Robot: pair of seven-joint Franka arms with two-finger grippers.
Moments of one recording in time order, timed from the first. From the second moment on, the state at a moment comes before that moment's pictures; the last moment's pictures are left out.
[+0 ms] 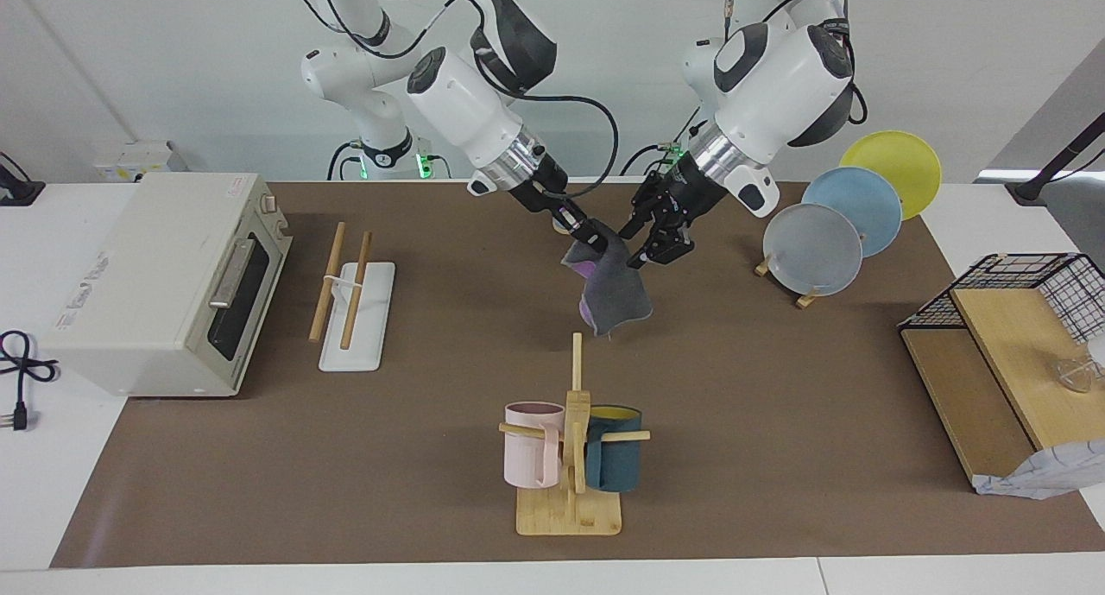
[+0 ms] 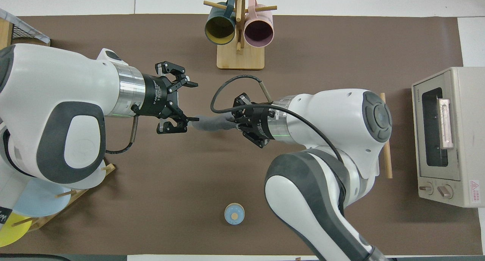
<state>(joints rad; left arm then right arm) -0.14 0.02 -0.28 -1.83 -0.52 2.07 -1.70 0.46 0.07 0.05 -1.92 0.62 2.28 1.08</state>
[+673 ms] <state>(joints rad) 0.12 -0.04 -0.27 -1.95 -0.47 2.07 -0.86 0.10 0.01 0.04 -1.92 0.30 1.85 0.27</state>
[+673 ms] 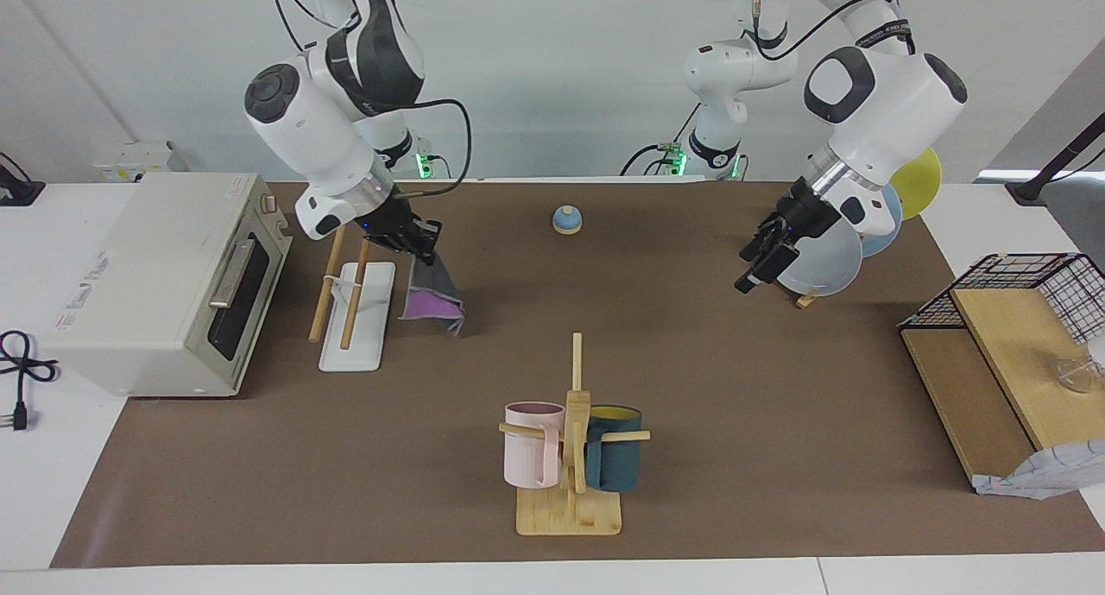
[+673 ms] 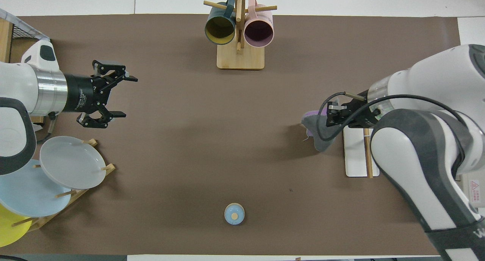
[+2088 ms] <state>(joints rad) -0.02 -0.01 -0.07 -1.74 0.03 1.71 -0.05 -0.14 -0.03 0.04 -2.05 -0.03 1.87 -0.22</state>
